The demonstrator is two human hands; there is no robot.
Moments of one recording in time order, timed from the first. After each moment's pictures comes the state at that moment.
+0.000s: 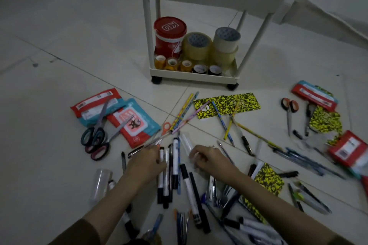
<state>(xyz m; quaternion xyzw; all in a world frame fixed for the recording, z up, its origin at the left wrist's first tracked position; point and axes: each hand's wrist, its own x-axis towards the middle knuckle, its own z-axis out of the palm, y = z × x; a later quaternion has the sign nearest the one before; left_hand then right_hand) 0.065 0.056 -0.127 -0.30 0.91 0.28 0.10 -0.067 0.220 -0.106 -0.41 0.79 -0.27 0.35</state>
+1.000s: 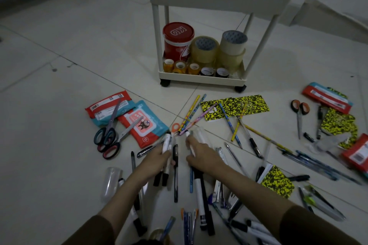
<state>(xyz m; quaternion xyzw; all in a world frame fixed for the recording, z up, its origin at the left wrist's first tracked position) 0.063 0.059 -0.114 -0.37 0.74 0.56 0.05 -0.053 0.175 -0.118 -0.39 0.84 -0.18 0.32</state>
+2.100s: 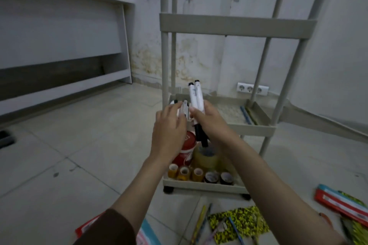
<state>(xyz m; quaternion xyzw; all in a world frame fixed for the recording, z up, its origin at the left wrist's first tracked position) -0.104 -0.057 0.120 -0.20 0.85 0.29 -0.40 -0.181 0.026 0.151 -0.38 0.67 -0.61 0.17</state>
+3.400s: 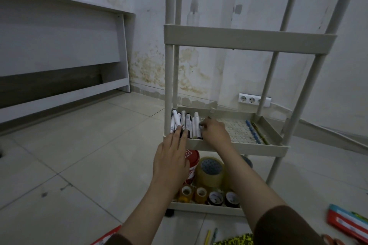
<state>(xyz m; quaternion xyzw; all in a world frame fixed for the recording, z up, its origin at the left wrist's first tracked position) -0.127 -0.086 0.072 -0.21 0.94 0.01 -0.26 -0.267 -0.032 0.118 -0.33 0.91 -0.26 -0.02</state>
